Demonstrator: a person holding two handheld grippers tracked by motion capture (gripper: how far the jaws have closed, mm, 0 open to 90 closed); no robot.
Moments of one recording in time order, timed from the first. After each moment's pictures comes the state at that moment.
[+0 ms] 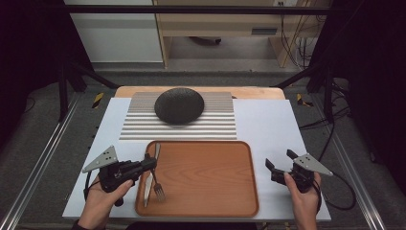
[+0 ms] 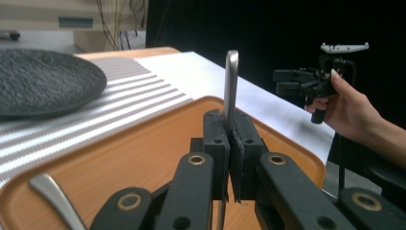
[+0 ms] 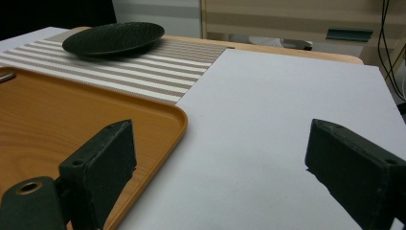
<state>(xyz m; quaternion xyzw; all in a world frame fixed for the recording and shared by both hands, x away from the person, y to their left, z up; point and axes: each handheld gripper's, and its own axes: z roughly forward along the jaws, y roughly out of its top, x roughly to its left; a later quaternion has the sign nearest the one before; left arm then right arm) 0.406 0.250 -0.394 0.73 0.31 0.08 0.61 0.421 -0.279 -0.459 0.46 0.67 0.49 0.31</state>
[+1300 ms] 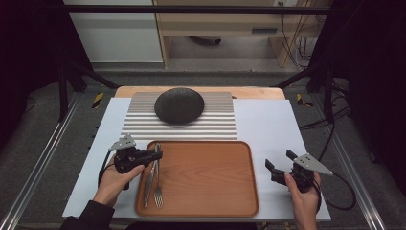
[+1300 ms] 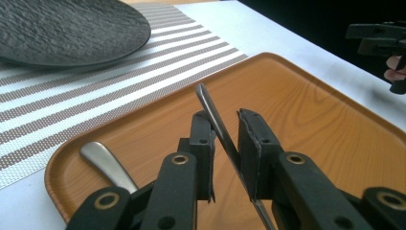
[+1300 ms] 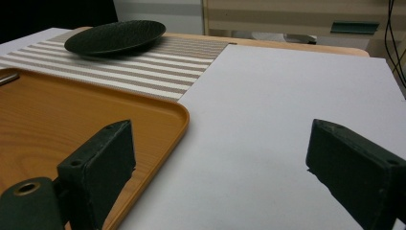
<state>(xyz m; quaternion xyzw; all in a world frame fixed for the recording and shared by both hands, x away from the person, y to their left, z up) 0.479 0.241 -0.437 0.77 0.35 0.08 0.53 0.423 -0.281 -0.462 0.47 0.67 0.50 0.30</state>
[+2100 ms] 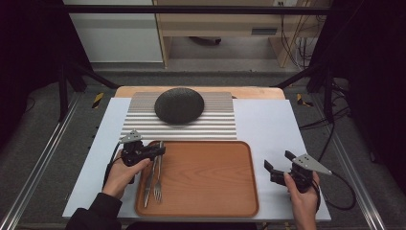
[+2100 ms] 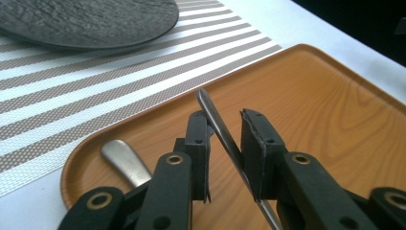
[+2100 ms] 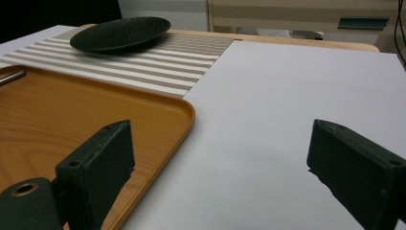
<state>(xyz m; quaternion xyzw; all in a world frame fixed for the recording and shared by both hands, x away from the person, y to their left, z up) 0.504 0.234 -0.453 0.77 0.38 0.09 0.50 0.423 -0.279 -0.464 0.47 0.67 0.50 0.29</state>
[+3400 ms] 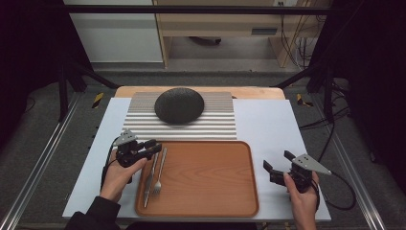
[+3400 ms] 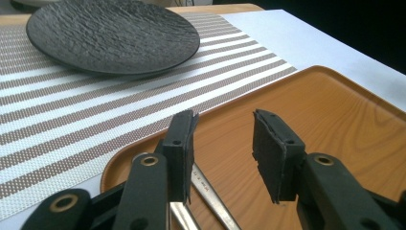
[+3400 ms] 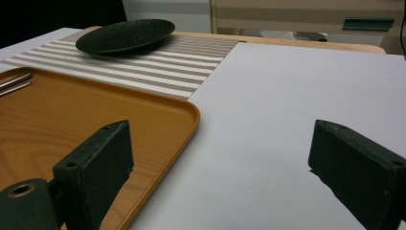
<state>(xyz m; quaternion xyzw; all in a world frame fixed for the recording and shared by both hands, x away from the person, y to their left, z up) 0.491 0.240 -0.439 0.75 0.39 0.15 0.51 0.423 -0.277 -0.464 0.46 0.67 0.50 0.29</state>
